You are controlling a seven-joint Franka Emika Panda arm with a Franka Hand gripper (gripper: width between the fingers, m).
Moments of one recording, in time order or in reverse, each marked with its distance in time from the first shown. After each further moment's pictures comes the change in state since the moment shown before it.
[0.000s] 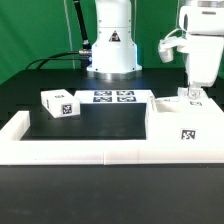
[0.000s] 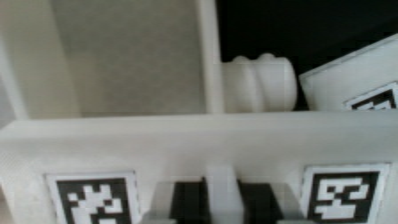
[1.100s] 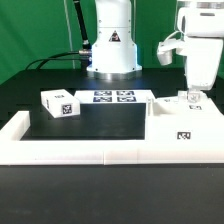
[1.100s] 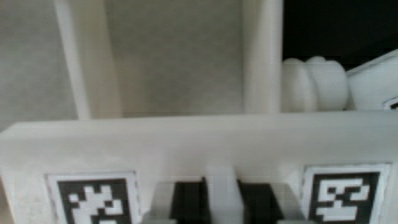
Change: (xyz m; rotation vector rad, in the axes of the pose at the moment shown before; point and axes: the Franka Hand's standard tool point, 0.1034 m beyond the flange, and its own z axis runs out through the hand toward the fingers) arm -0.003 0.012 0.002 -0.008 0.010 0.037
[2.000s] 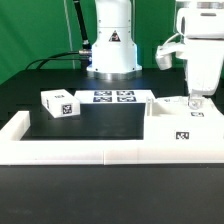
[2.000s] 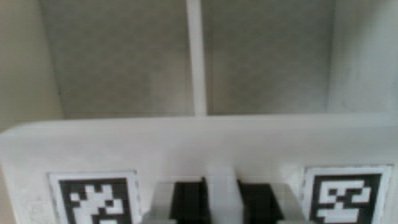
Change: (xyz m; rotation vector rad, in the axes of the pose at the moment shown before) arm 0.000 0.039 0.000 -0.021 0.011 -0.011
